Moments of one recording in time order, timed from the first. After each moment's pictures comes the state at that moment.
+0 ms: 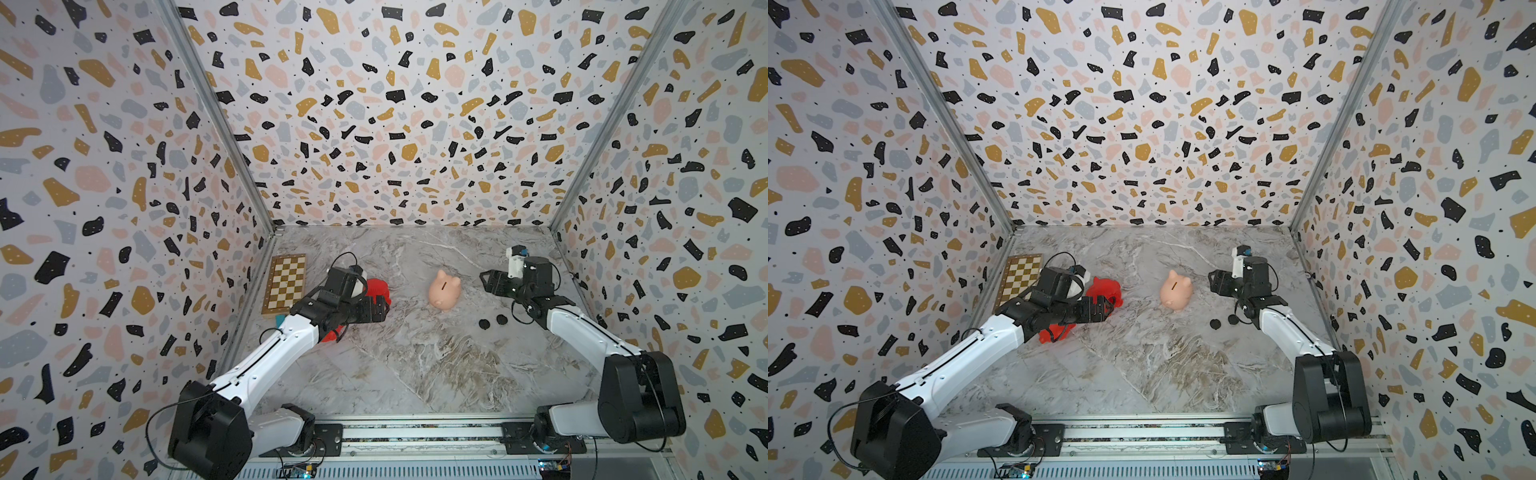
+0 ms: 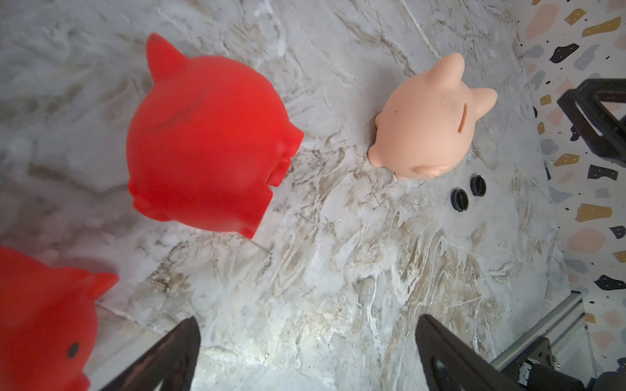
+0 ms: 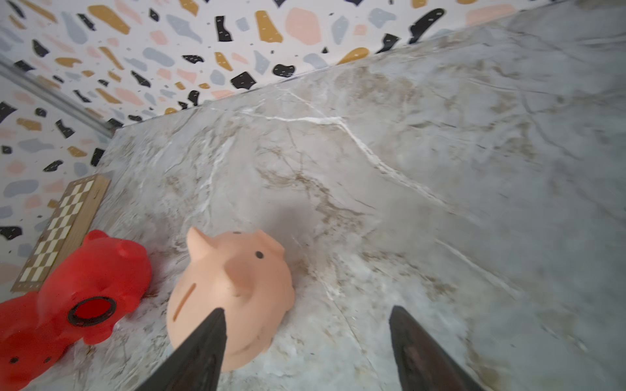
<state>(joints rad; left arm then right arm) -0.43 1.20 0.85 -0.51 0.26 -0.46 0.19 1.44 0.84 0.03 -0.30 0.28</state>
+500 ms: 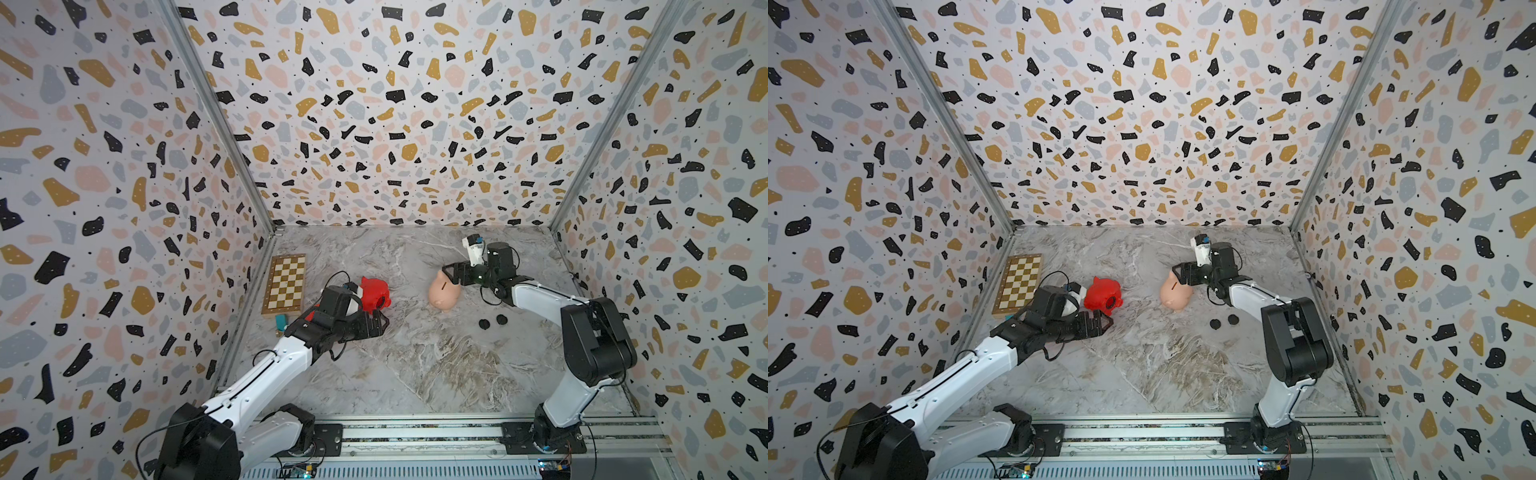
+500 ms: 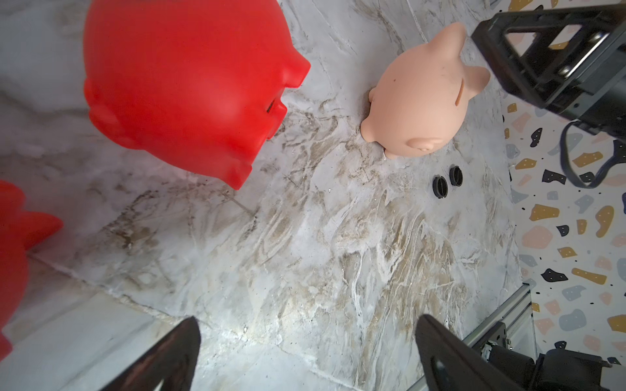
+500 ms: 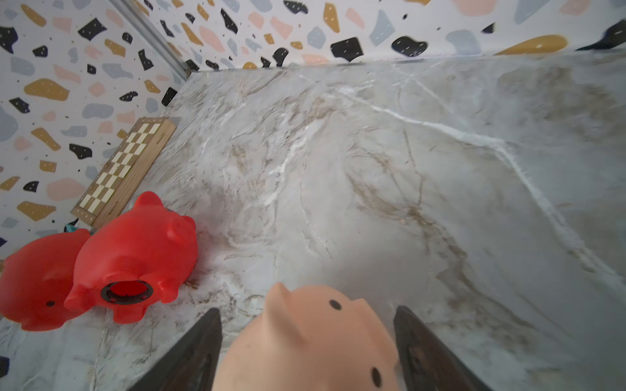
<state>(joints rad) -0.43 1.08 0.69 -0.42 0.31 -0.57 0.35 1.76 1.05 0.14 -0.43 0.19</state>
